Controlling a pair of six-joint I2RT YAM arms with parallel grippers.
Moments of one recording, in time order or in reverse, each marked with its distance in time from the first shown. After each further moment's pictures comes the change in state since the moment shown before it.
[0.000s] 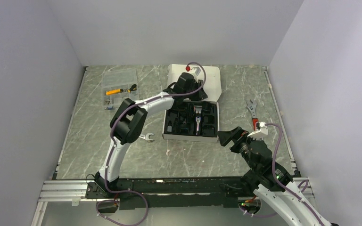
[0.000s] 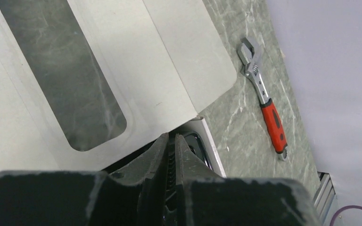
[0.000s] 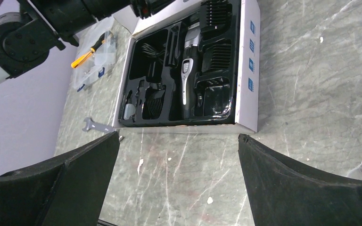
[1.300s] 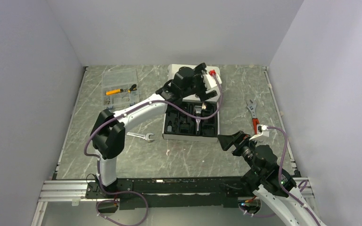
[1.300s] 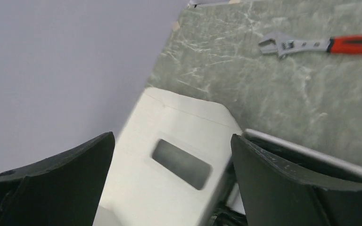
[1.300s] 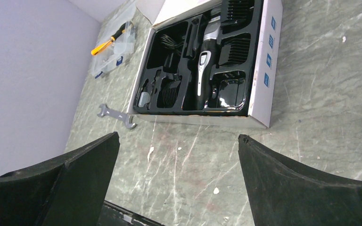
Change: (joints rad) left arm -0.114 -0.310 -0.072 0.021 -0.024 1.289; right arm 0.000 -0.114 0.000 -0.050 -0.079 -0.030
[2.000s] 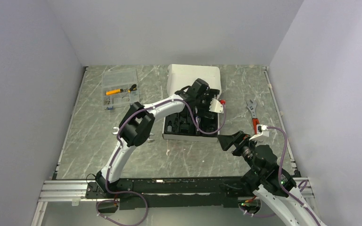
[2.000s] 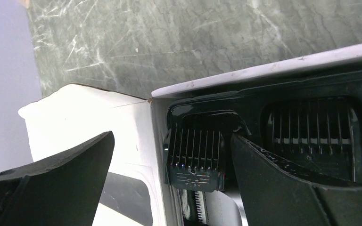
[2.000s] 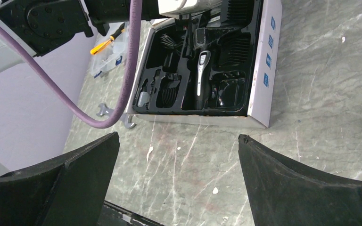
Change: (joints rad) left arm -0.001 0.407 0.282 -0.380 0.186 0.425; right arm 0.000 0.002 0.000 0.000 0.000 -0.004
